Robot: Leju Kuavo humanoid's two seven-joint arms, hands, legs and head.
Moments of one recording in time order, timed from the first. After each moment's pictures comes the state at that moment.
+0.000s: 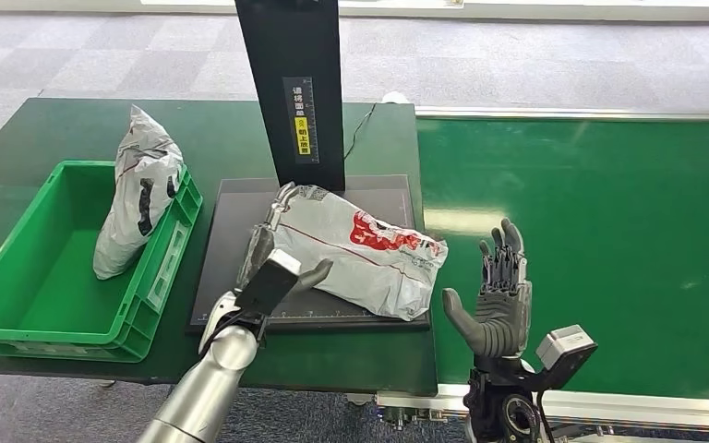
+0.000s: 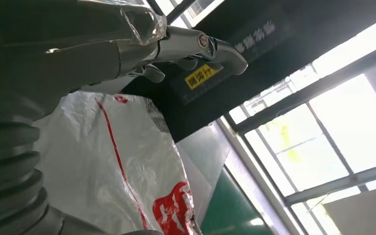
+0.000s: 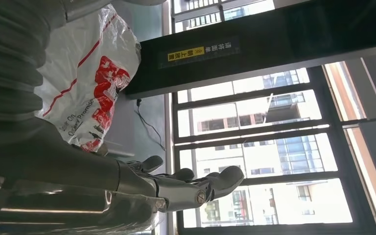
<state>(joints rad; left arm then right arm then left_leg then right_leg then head) -0.43 -0.23 -0.28 -1.06 -0.59 0.29 -0.43 -0.06 0.23 -0.02 -1.36 -0.07 0.25 -0.69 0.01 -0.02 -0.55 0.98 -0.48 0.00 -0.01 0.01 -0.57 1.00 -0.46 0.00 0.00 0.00</state>
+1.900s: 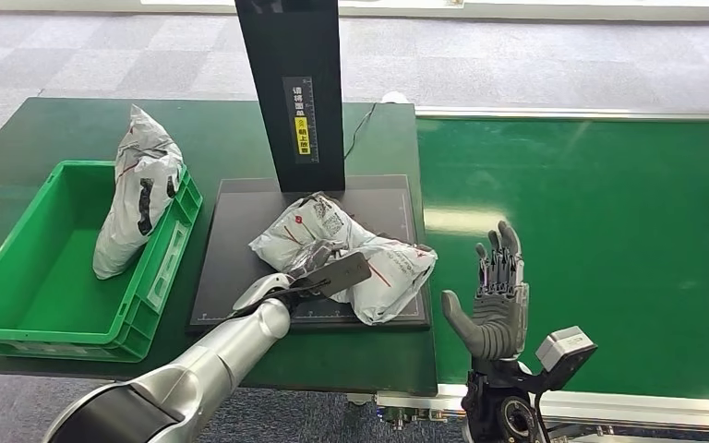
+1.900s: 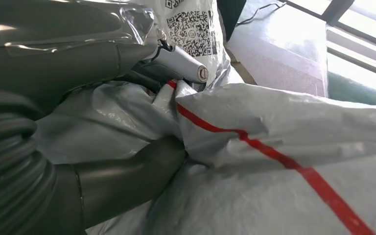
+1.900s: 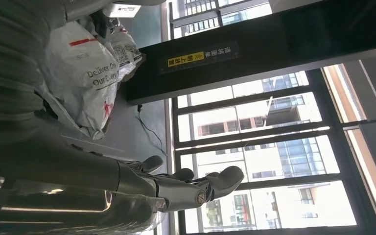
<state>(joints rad) -0.79 -0.26 -0.40 -0.34 -0.76 0.18 -0.25 -0.05 0.23 -0.01 -1.36 -0.09 0.26 -0.68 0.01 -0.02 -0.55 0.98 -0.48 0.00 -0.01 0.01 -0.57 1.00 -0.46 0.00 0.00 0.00</state>
